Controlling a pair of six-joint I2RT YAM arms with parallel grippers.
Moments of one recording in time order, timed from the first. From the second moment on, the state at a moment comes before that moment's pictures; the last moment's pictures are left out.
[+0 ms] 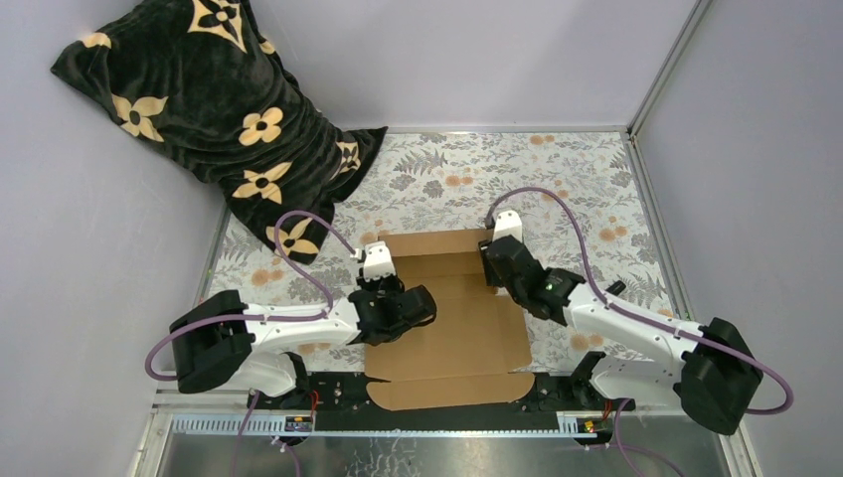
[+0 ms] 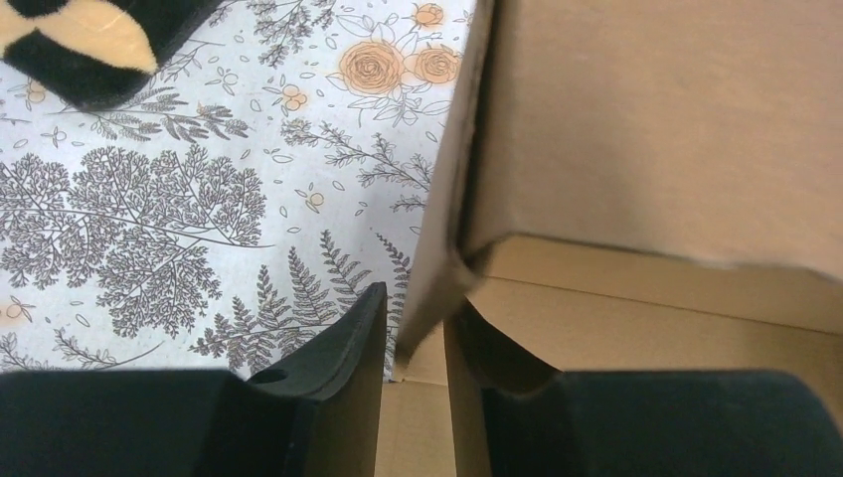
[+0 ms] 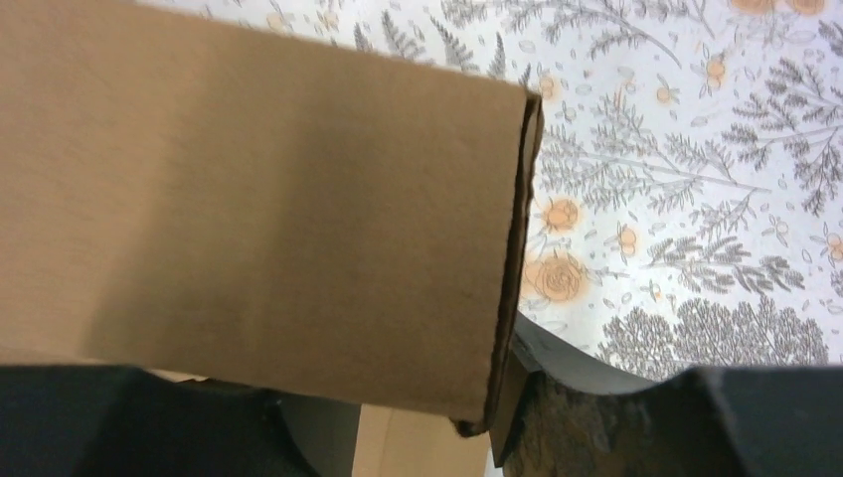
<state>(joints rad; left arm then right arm) -1.14 1.38 0.67 -0.43 -1.08 -1.19 0.85 1.12 0.63 -0.24 0.53 0.29</state>
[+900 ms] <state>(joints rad) -0.60 1.58 1.04 -0.26 -0.50 -0.63 0.48 1.73 1.52 -0.76 0.01 0.21</state>
